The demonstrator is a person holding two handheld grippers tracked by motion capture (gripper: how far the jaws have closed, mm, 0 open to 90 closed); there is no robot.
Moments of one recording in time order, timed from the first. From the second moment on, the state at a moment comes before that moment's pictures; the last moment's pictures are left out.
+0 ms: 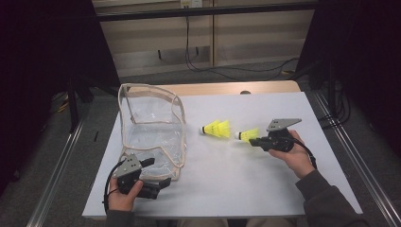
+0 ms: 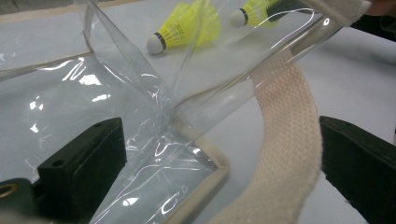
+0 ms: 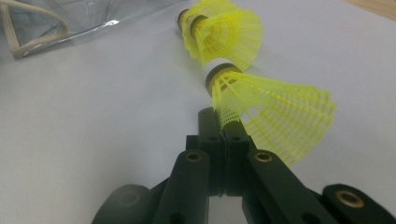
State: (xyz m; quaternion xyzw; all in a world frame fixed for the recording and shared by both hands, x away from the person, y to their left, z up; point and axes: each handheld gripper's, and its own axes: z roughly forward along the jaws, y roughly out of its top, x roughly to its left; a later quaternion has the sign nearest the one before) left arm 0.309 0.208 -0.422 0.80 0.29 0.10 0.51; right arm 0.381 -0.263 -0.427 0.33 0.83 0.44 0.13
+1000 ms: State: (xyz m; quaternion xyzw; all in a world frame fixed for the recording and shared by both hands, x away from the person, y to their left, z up) left arm 0.310 0.207 -0.422 0.80 0.29 0.10 0.51; right arm 0.396 -0.262 -0.422 0.33 0.82 0.44 0.13
